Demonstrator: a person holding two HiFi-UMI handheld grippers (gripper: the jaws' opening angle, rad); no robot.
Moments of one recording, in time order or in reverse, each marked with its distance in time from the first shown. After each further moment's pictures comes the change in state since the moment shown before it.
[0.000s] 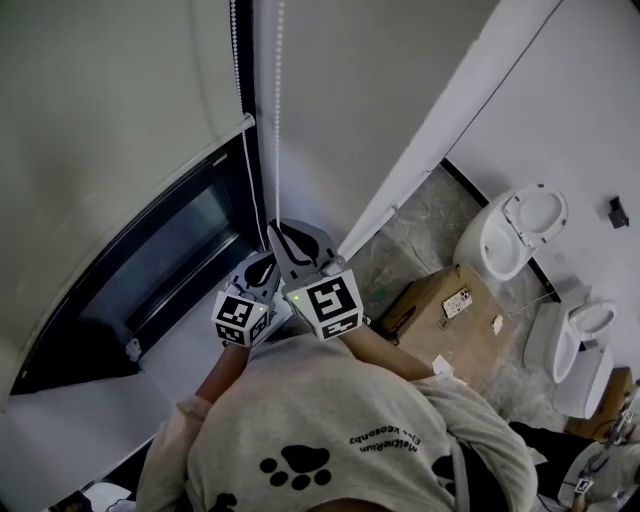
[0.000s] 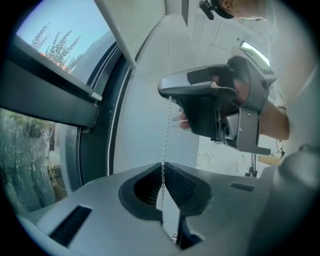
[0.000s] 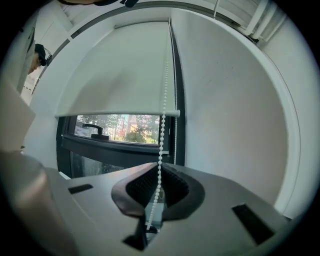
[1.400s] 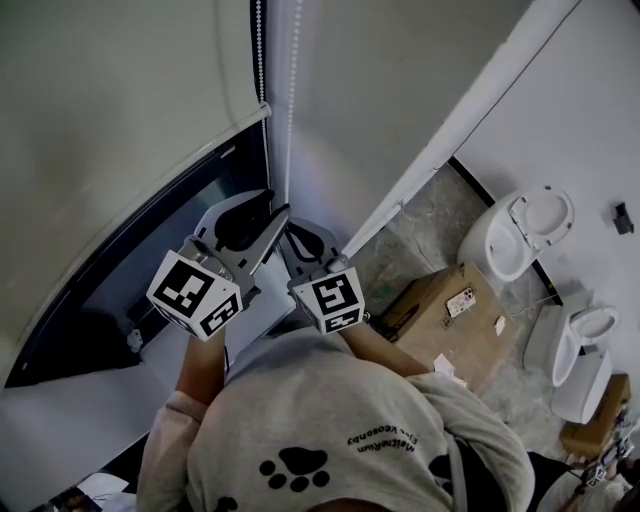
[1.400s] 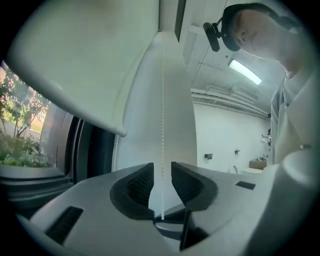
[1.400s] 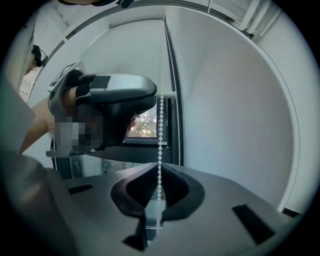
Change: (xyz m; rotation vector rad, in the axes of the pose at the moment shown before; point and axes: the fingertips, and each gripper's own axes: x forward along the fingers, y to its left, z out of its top) left arm -0.029 -0.011 0.207 0.066 -0.155 -0.133; right arm 0.006 -0.005 -0.029 0.046 0.015 -0.008
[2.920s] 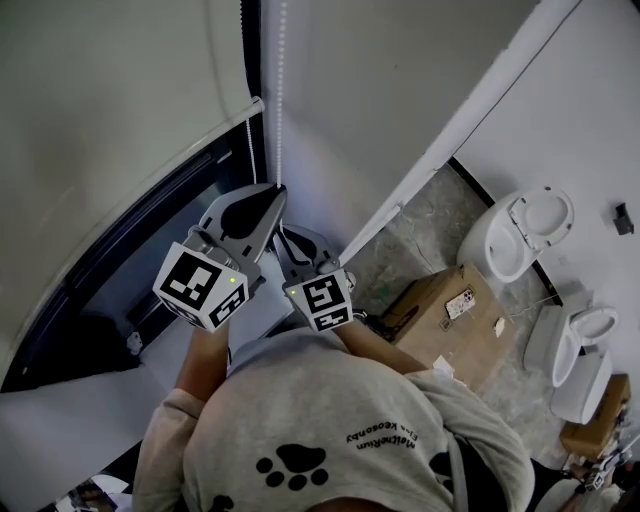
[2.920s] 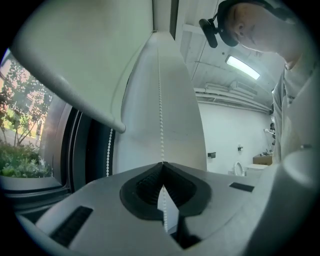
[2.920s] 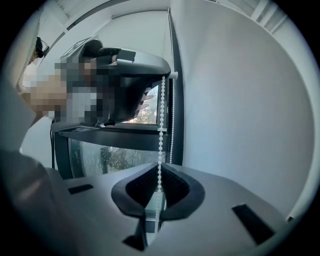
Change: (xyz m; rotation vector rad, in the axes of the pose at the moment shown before) left arm 0.021 0.011 0.005 0.067 -0.018 0.025; right arm 0.014 -0.002 -0.036 -0.043 0.075 0.003
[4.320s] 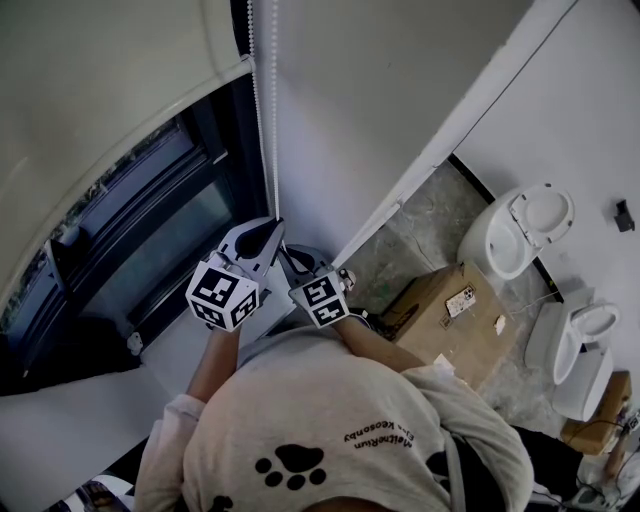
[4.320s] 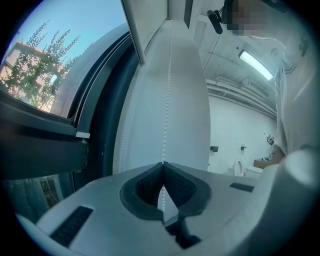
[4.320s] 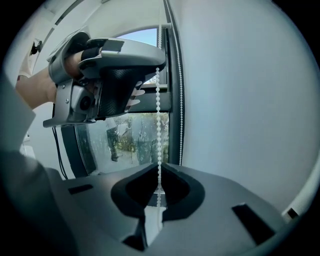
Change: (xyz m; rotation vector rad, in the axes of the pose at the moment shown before) left arm -0.001 -0.001 -0.118 -0.125 0.118 0.044; right arm 0.006 0.002 -0.118 0.029 0.224 0.078
